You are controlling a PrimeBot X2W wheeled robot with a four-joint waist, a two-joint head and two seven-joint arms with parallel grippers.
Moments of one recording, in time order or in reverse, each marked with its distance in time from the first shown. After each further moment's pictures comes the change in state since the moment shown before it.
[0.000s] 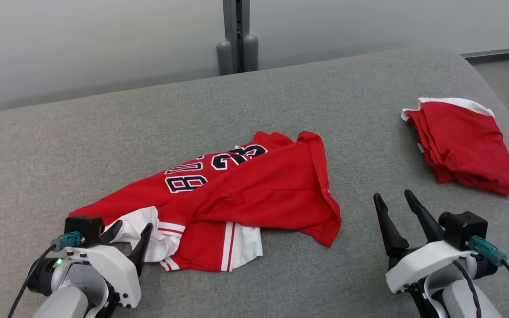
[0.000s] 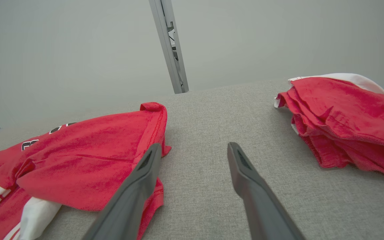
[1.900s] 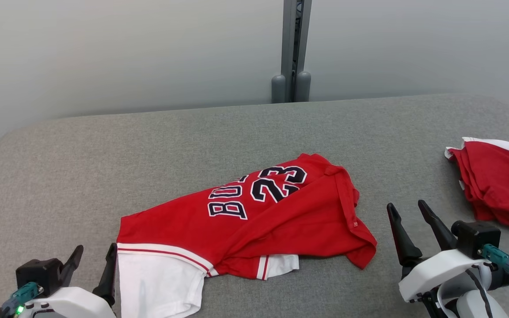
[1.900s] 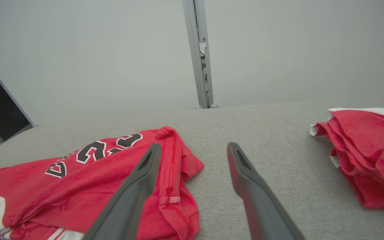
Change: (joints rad) left arm 0.312 0.118 0.108 -0.416 -0.049 0.253 -0.027; right arm 0.052 -0.022 -0.043 -0.031 -0.013 0.000 0.036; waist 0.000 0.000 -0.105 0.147
